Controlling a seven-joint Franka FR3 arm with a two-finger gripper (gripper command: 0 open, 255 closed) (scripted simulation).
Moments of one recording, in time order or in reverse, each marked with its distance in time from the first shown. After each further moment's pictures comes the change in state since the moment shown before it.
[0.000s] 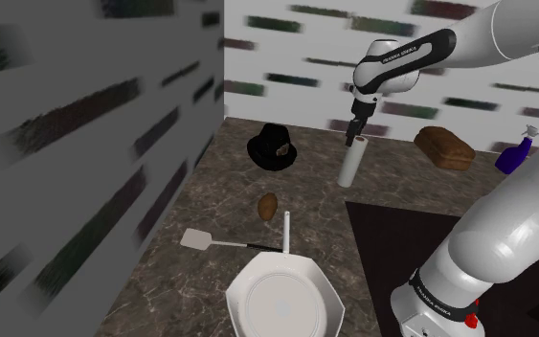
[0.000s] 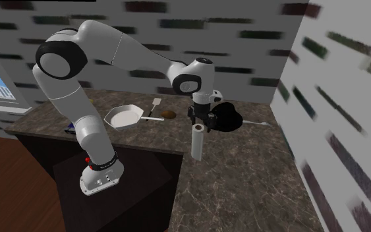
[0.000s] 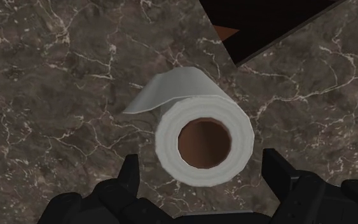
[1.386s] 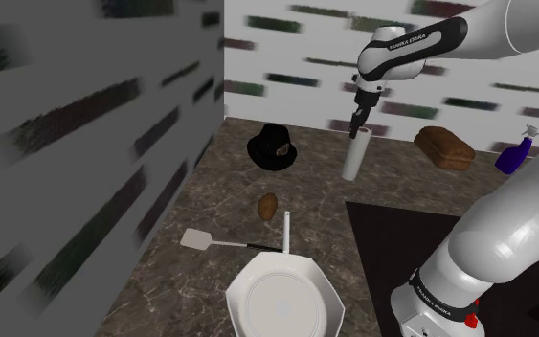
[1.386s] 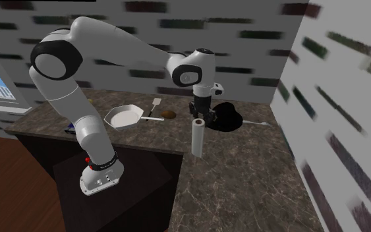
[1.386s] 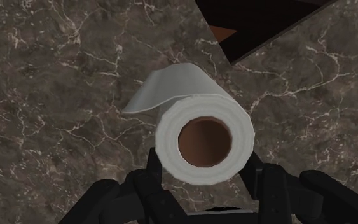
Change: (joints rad) arm 0.000 -0.036 0.006 0.059 -0.009 -0.093 0.005
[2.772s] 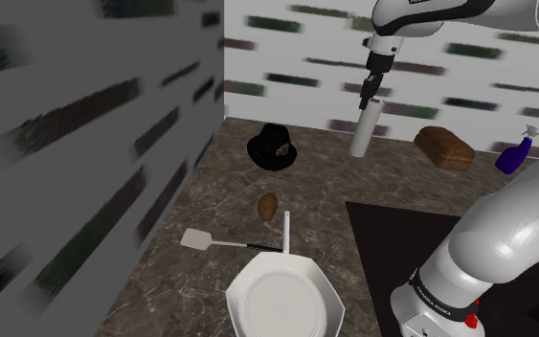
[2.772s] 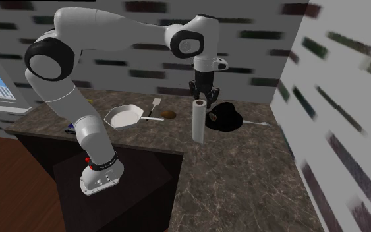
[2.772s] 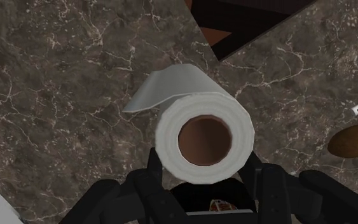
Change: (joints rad) arm 0.006 -0.045 0.017 0.239 -0.004 -0.282 0.000
